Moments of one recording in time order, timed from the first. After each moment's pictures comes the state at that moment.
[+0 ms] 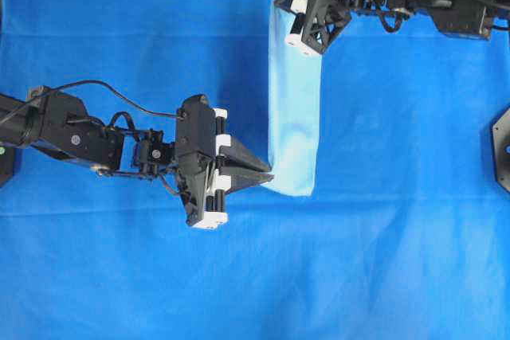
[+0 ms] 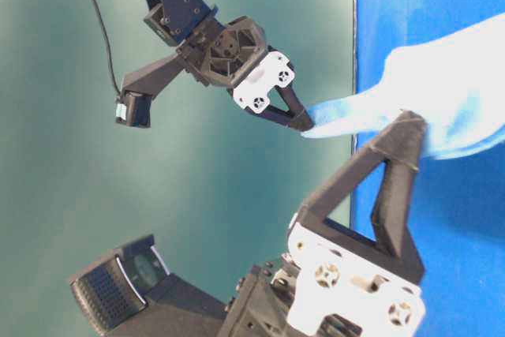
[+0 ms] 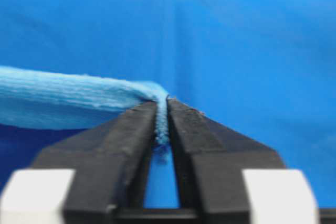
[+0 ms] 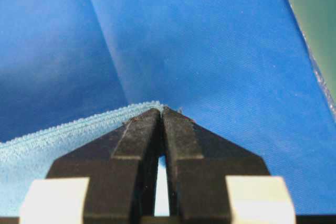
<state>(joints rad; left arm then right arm) -0.13 0.14 0.72 -0.04 -0.51 -0.17 -0.45 0.07 0.50 -0.38 0.13 0.25</state>
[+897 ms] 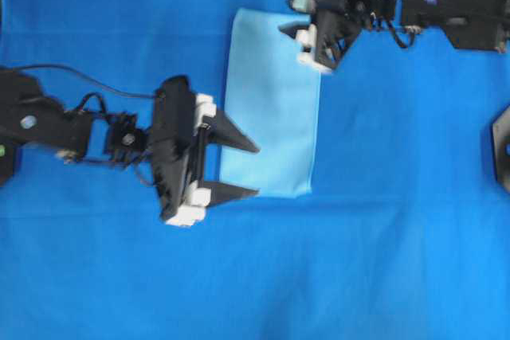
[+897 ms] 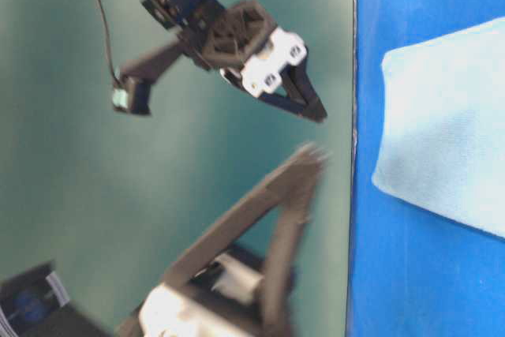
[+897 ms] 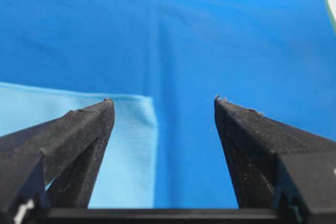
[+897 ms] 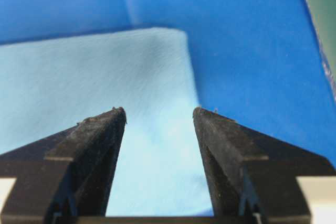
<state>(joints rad) -0.10 -0.11 0.75 -0.03 -0.30 -0.13 -0.38 -0.03 0.61 -0.46 0.12 0.26</state>
